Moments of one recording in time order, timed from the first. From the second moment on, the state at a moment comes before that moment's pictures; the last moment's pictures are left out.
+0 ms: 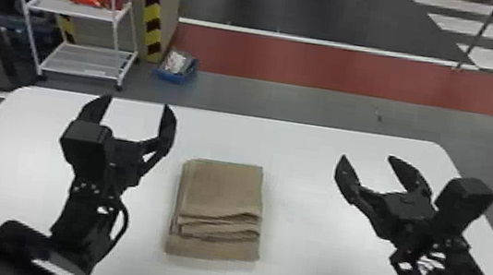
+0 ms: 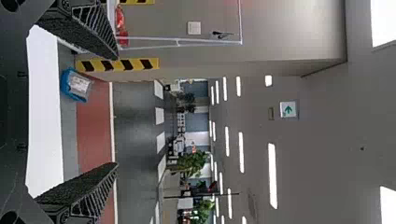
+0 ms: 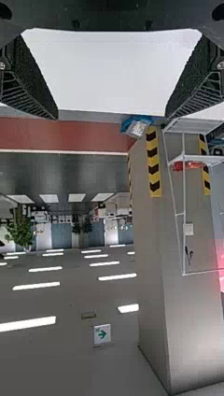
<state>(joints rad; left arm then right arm) 0.06 0.21 -0.24 -1.76 0.09 -0.06 0.31 0.12 -0.09 -0.08 -1.83 -0.15 0.16 0.30</state>
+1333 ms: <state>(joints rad) 0.28 0.33 -0.17 -1.92 0.15 -0.06 0.34 0.35 -0.08 -0.04 -2.02 -0.09 0.17 0.26</state>
